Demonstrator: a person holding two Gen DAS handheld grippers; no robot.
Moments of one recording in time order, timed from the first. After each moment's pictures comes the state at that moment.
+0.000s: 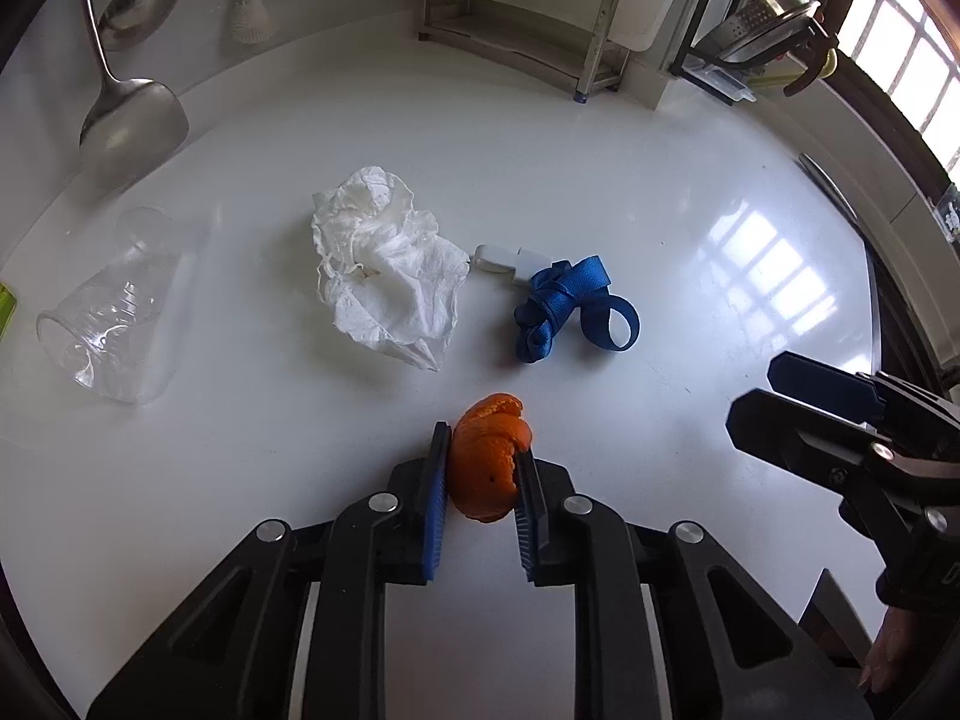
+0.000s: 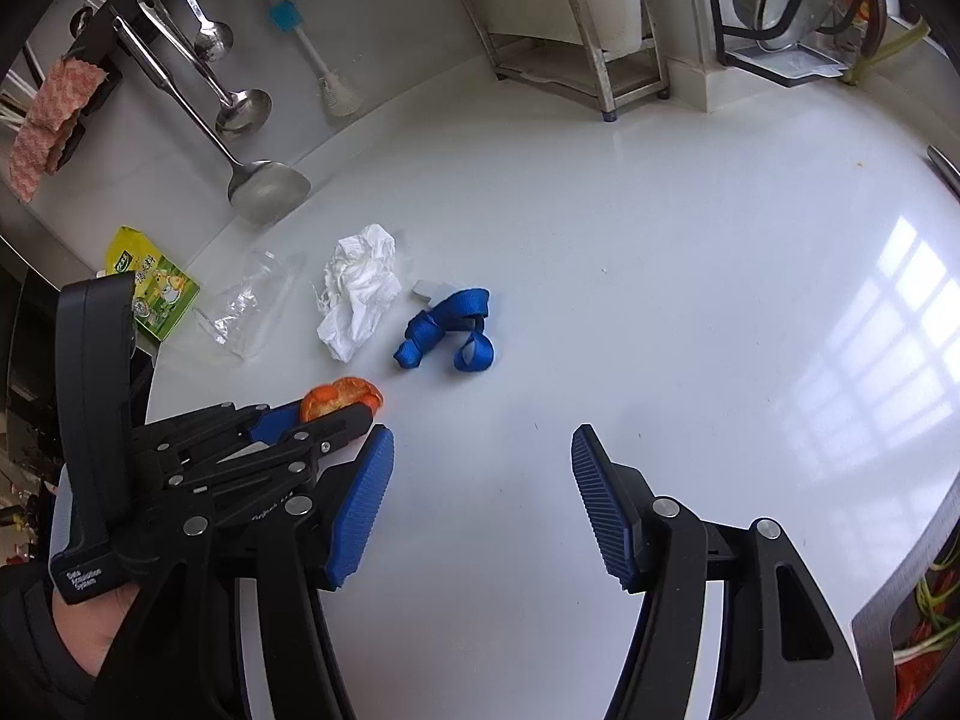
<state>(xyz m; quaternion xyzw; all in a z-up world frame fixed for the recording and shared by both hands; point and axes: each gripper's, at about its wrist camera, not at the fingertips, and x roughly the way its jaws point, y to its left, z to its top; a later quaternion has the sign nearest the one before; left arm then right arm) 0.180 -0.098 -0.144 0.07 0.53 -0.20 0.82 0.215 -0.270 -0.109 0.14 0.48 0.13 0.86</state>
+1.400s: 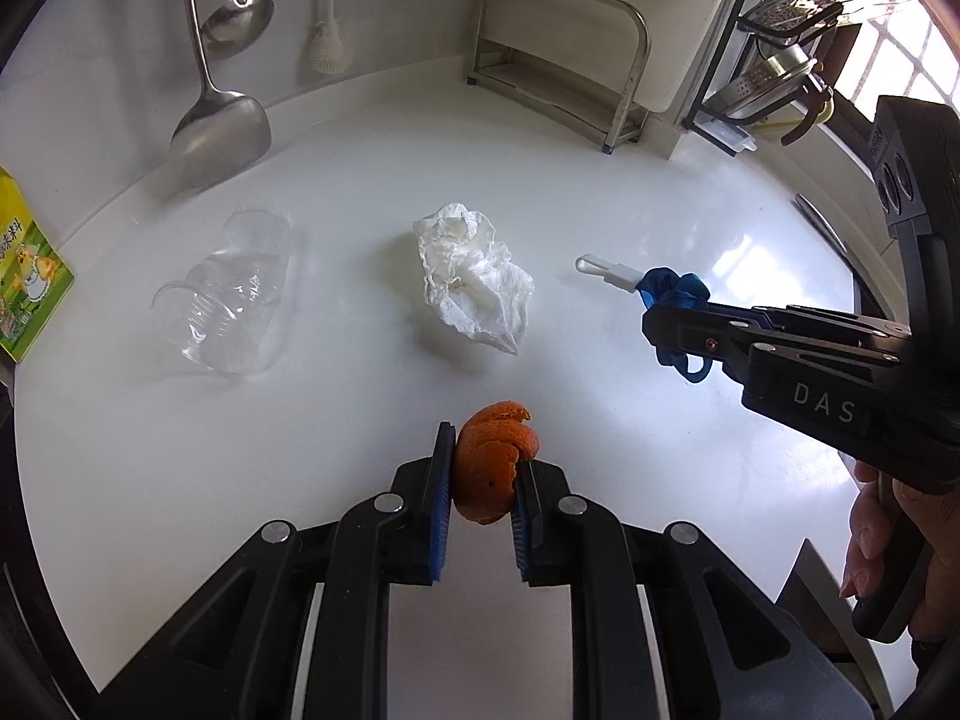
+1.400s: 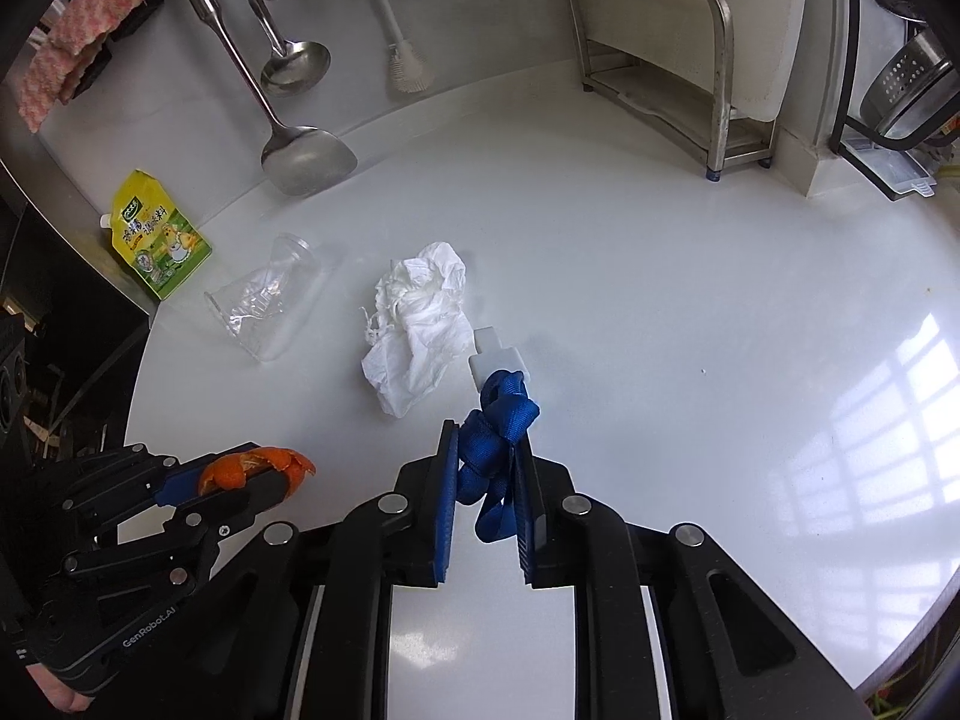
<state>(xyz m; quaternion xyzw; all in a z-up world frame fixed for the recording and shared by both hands) 0.152 -0.047 -0.102 0.05 0.50 -0.18 0.85 0.239 -0.224 -0.090 0.06 0.48 0.16 0.86</state>
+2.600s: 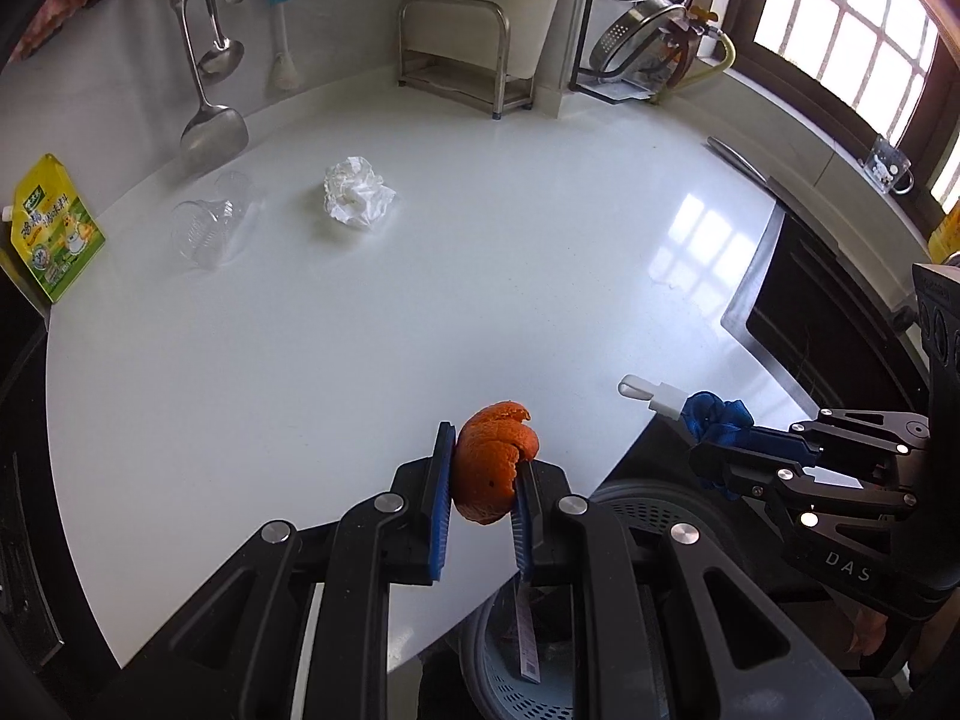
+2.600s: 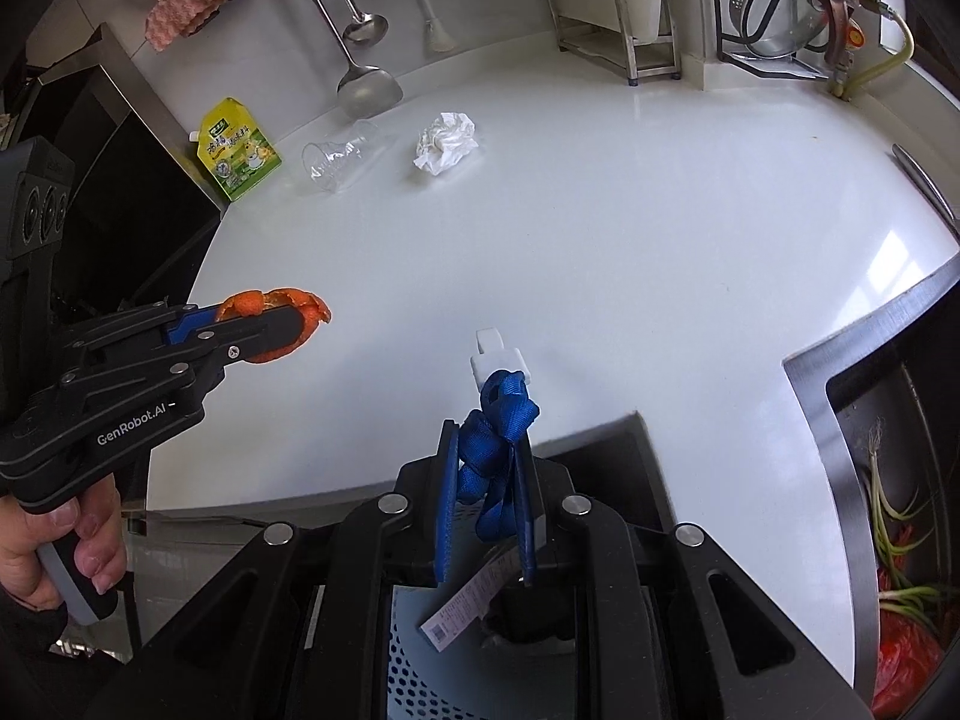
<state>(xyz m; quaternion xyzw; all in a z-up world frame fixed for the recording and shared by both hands) -0.014 -0.101 -0.077 0.07 0.49 -0.19 0.85 0.018 -0.295 -0.094 0.06 0.50 0.19 0.85</state>
